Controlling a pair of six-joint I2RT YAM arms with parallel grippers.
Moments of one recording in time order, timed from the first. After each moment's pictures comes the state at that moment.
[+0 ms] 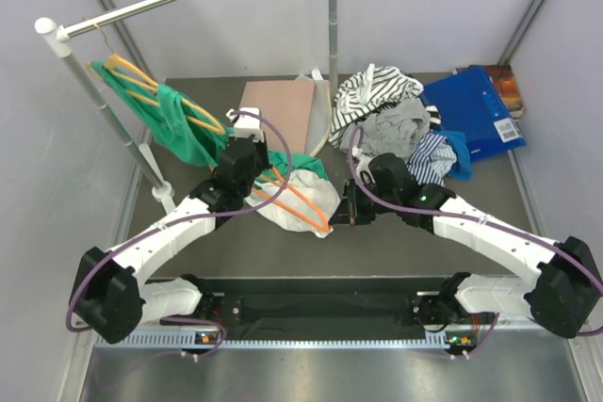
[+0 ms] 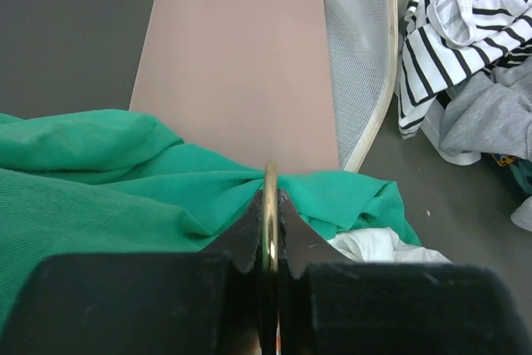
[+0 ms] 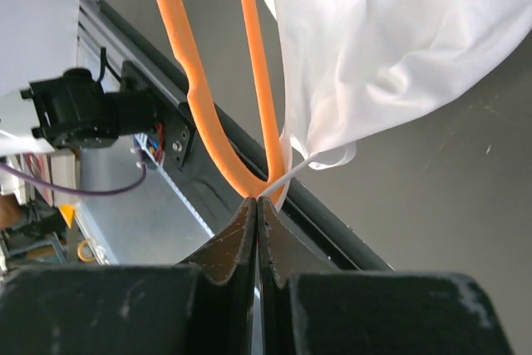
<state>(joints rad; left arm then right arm) -0.58 1.19 0.80 0.13 -0.42 -0.20 0.77 1.18 0.82 -0.33 -0.40 0.68</state>
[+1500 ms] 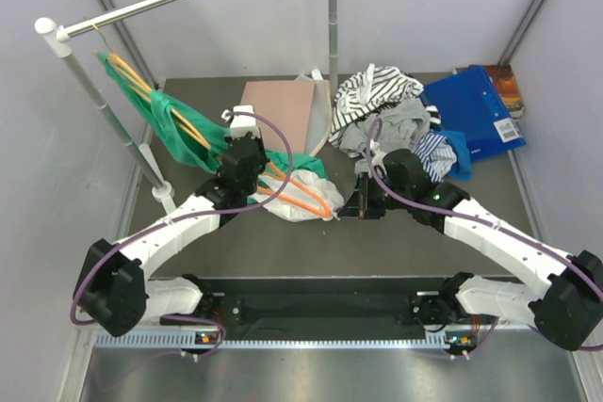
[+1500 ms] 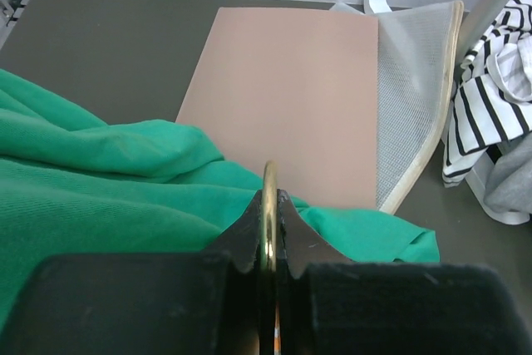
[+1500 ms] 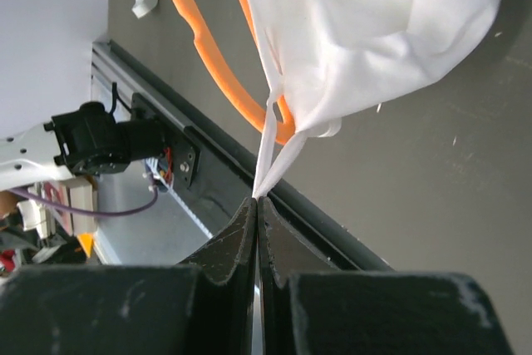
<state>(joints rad) -0.59 1.23 0.79 0.23 -0.59 -0.21 0.68 1.11 0.82 -0.38 -0.39 0.73</state>
